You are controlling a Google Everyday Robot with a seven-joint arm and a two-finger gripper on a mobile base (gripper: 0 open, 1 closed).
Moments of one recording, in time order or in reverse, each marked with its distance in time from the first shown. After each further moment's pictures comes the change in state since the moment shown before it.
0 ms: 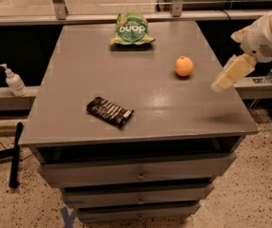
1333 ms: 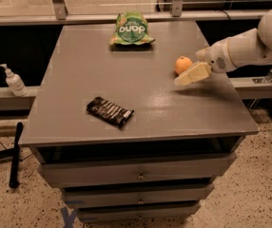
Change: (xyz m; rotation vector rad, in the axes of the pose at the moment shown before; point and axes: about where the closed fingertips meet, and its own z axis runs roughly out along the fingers) arm -0.036 -0.019 0.123 -0.124 -0.288 0.217
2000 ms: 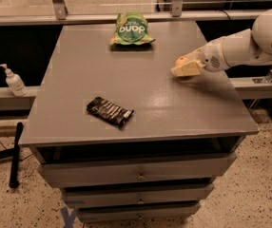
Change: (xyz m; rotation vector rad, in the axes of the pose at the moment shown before) arm -0.016 0.002 0.015 -0.018 -0.061 -0.007
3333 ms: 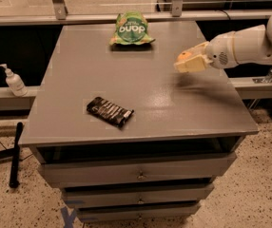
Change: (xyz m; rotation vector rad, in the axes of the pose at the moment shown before) arm -0.021 0.014 -0.028 -0.018 -0.087 -0.022
